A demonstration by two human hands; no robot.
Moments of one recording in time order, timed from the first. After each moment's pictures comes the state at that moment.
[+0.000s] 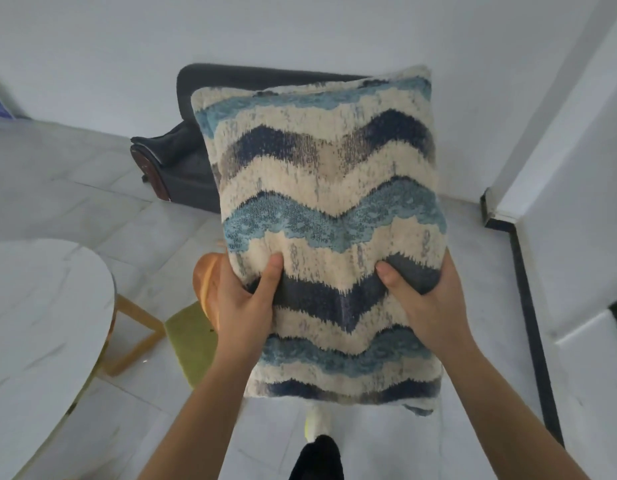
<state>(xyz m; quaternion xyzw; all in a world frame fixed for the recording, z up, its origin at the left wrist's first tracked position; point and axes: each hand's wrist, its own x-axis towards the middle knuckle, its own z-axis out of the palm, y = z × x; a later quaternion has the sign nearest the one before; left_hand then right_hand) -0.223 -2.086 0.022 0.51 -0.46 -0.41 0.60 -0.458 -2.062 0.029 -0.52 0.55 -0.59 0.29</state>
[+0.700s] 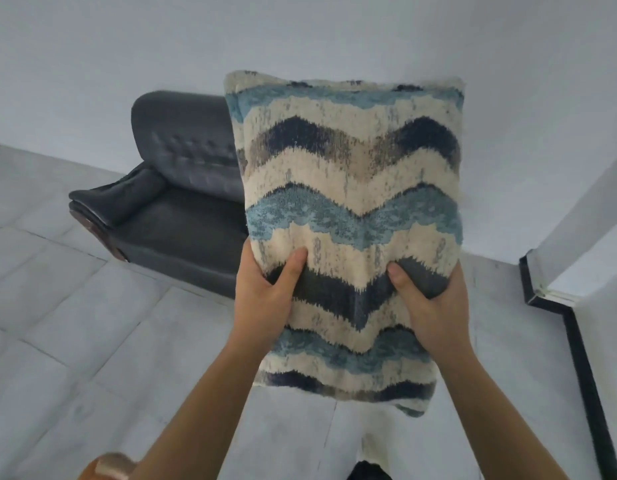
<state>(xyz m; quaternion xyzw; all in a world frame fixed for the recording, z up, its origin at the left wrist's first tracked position) -0.437 -2.743 0.051 0.52 -0.53 -0.37 0.55 -0.653 -2.718 0.021 -0.45 0.57 -0.62 0.29</state>
